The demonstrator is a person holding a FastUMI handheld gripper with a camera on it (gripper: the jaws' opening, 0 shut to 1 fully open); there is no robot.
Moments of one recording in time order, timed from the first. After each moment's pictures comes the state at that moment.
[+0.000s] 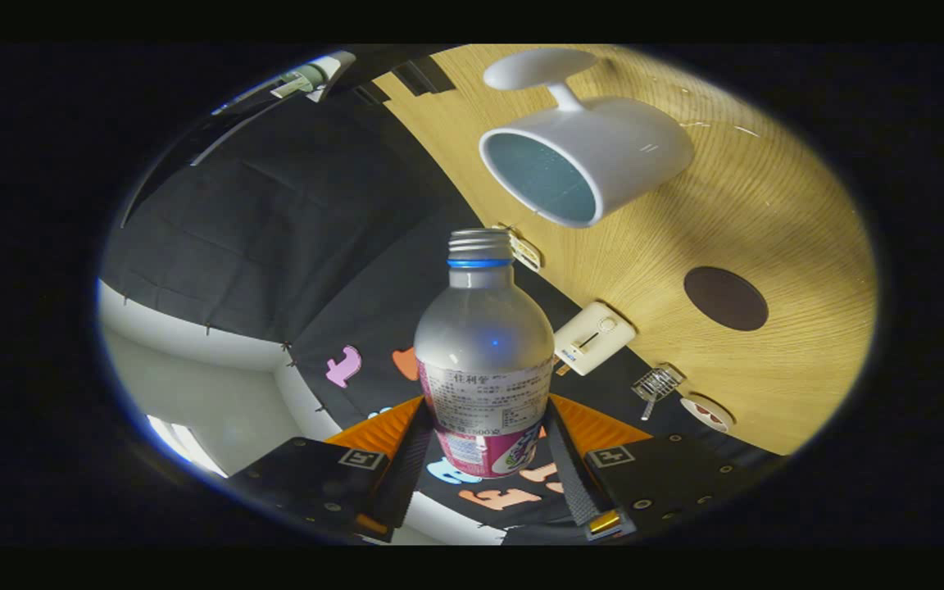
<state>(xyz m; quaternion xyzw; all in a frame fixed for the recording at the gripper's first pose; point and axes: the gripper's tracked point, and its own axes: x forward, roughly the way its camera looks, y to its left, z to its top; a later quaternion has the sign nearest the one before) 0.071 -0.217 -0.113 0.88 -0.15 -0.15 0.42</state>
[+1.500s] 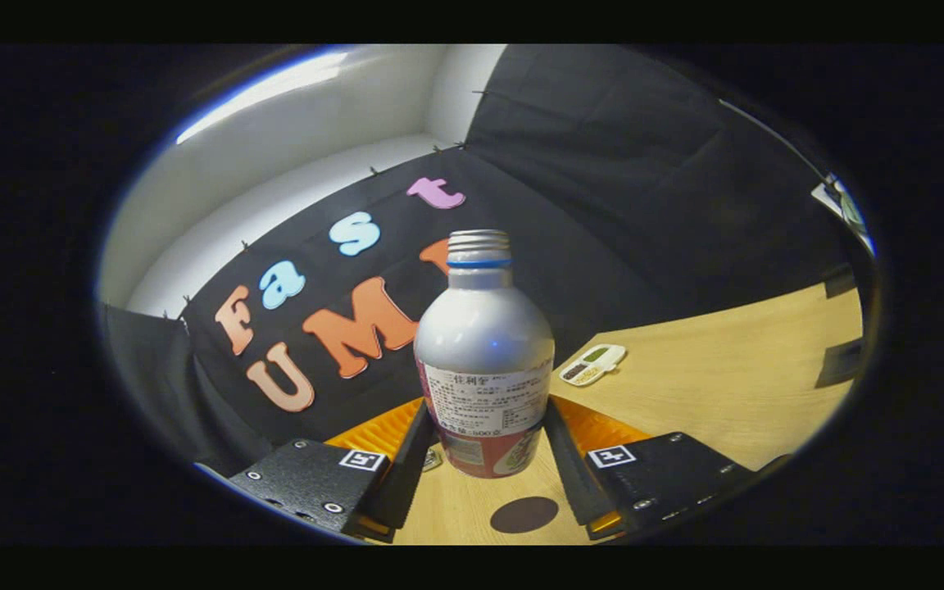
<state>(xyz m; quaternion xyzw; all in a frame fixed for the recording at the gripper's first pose) 0.087 -0.276 -0.082 0.27 -0.02 -0.16 0.95</state>
